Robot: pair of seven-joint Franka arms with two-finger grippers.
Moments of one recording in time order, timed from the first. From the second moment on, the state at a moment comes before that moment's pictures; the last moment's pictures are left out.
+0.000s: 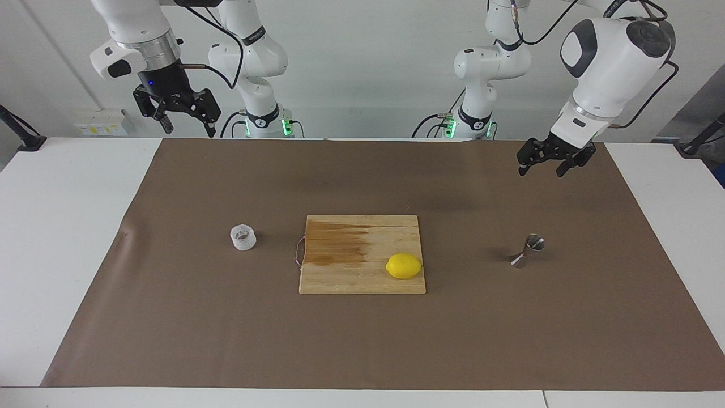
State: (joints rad) left arm 0.04 -0.08 -0.11 -1.86 -0.13 1.75 -0.02; right arm -0.02 -0.16 0.03 -1.70 0.01 1.58 0.13
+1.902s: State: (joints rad) left arm 0.41 0.45 -0.27 -1.55 -0.63 1.36 -0.54; right arm -0.02 -0.16 0.03 -1.70 0.01 1.58 0.13
